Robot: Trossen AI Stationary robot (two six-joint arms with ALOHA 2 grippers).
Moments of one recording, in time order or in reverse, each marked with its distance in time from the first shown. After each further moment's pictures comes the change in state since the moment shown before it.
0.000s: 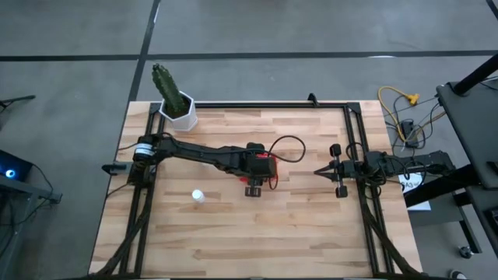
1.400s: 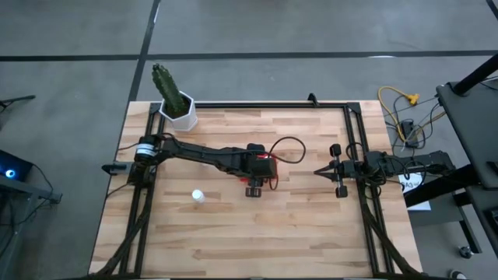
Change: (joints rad) left arm 0.002 0.012 -0.018 0.024 -0.002 -0.001; right arm 0.000 0.001 0.001 0.000 0.000 0.000
